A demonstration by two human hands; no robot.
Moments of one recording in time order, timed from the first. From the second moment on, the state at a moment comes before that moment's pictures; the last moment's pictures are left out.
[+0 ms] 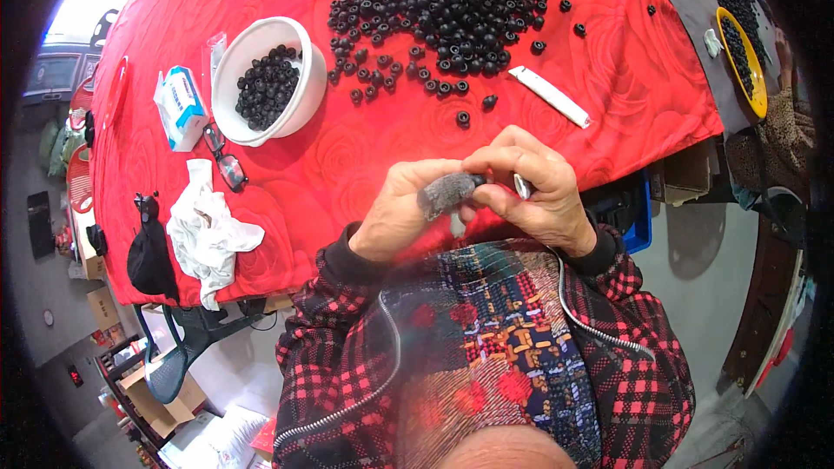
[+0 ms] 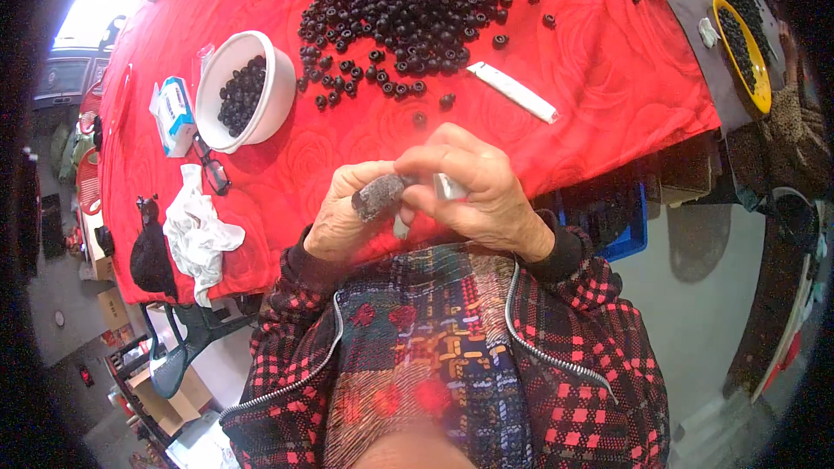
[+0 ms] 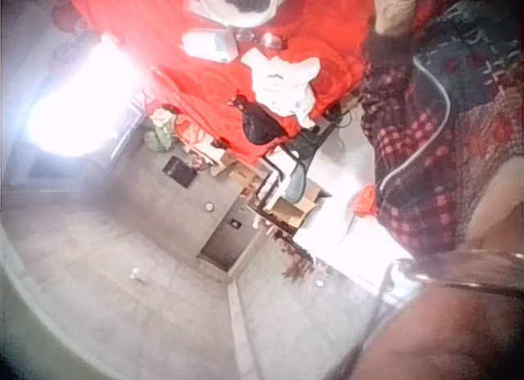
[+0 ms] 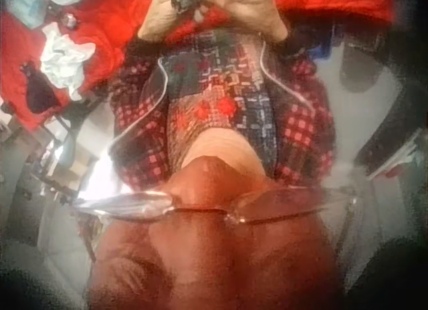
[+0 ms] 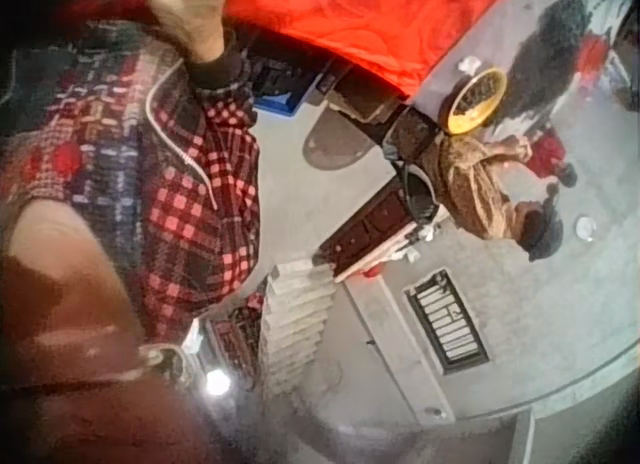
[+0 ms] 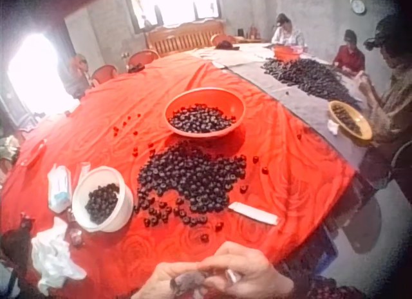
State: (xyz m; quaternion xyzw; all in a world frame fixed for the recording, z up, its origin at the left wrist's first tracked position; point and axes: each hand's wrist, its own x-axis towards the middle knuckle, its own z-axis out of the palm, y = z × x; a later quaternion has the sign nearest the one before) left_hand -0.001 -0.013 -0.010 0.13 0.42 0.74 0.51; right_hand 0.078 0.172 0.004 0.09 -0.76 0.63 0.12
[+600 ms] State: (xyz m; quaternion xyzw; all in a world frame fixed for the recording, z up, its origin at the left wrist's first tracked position) left_hand 0.005 -0.004 -0.013 0.00 0.25 0.74 0.62; right_hand 0.081 0.176 -0.002 0.15 -0.79 0.56 0.19
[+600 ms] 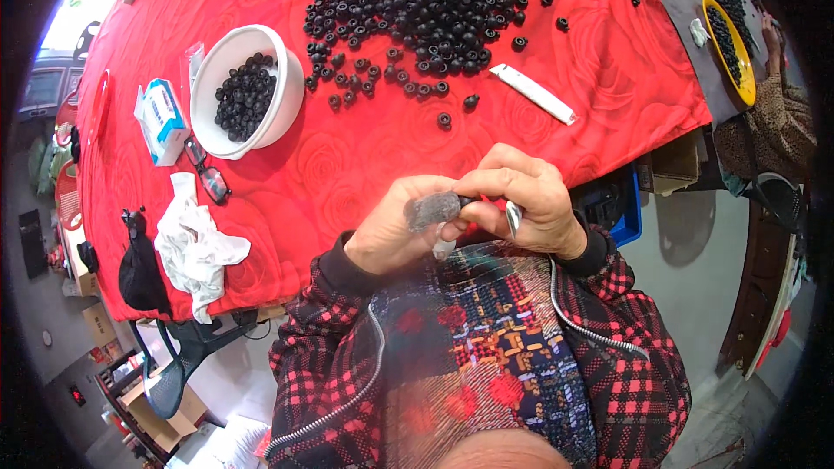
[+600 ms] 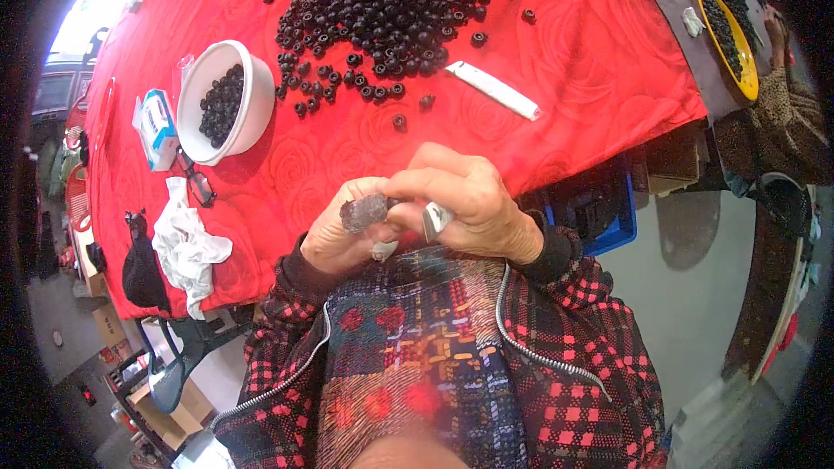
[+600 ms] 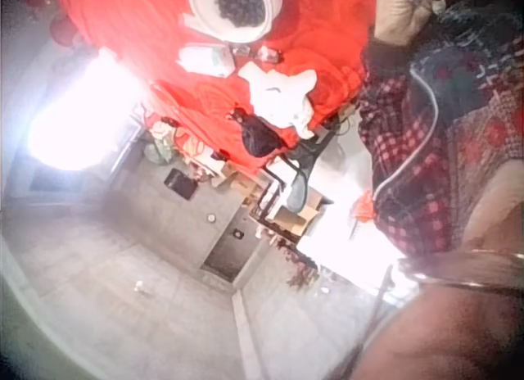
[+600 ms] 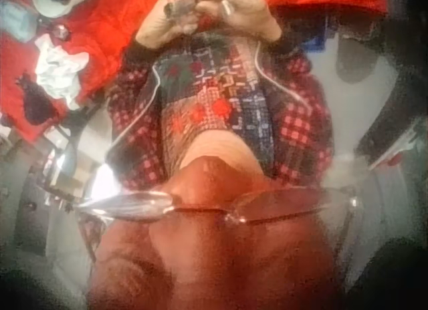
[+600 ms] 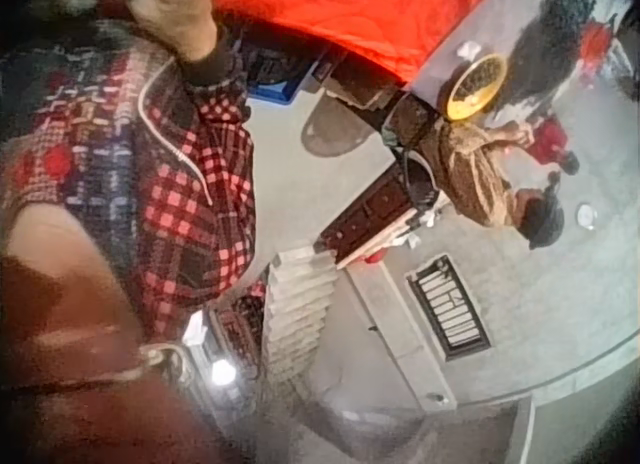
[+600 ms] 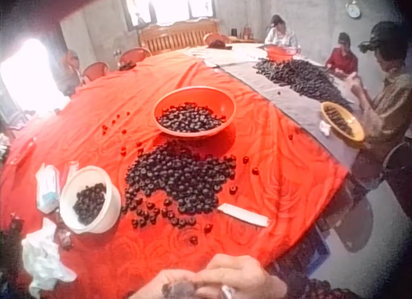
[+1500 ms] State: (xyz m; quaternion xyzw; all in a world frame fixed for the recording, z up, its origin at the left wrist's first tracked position) left_hand -0.006 -0.008 -0.011 0.02 0.31 0.68 0.66; right_hand 0.073 0.173 -0.002 0.23 -0.79 0.47 0.32
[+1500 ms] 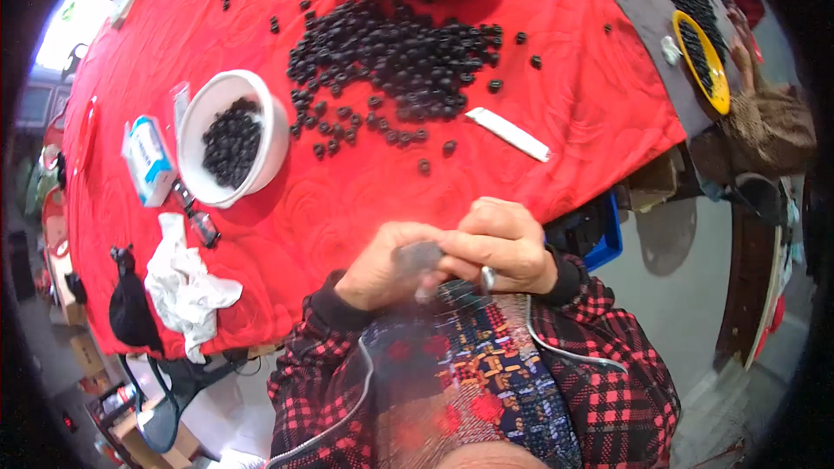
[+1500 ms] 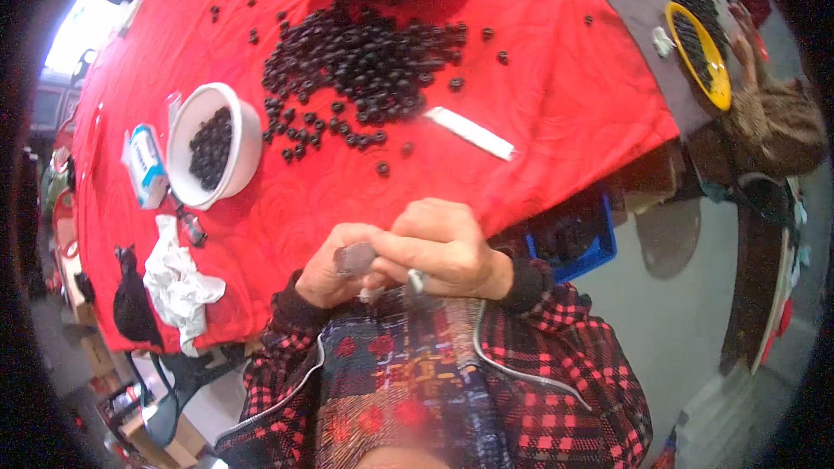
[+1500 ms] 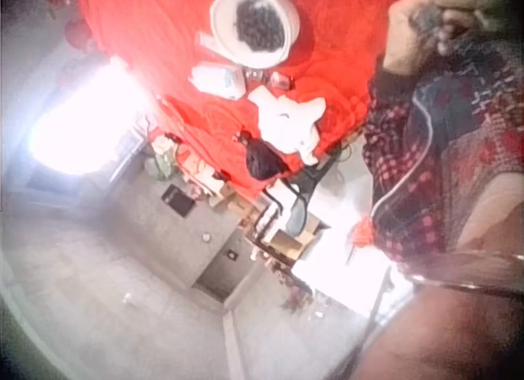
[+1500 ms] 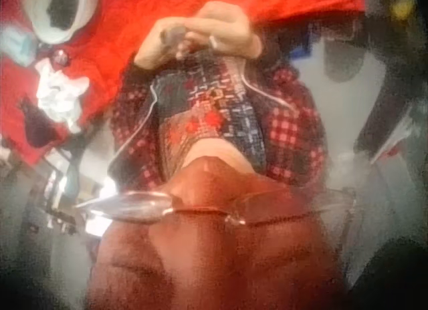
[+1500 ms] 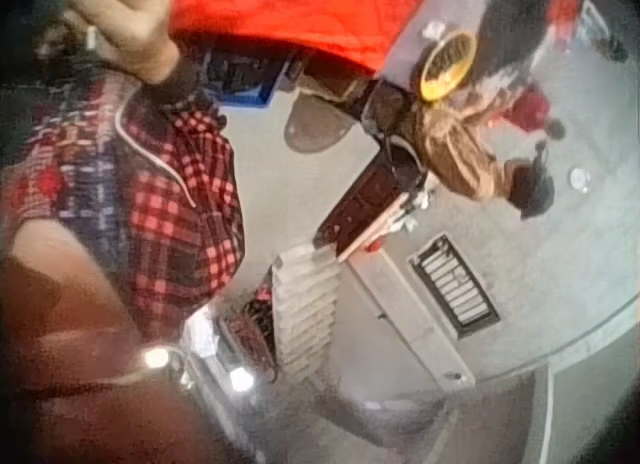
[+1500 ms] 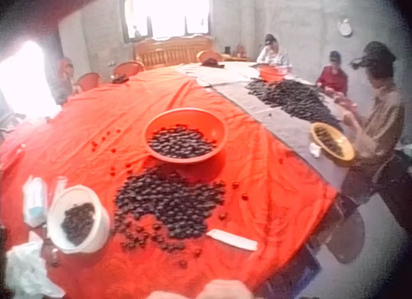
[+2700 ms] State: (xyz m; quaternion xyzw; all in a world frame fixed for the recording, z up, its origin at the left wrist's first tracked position) left_hand 0.001 -0.009 -0.018 0.11 0.44 0.77 0.45; right_hand 0.077 0.181 0.004 0.01 -0.80 0.60 0.06
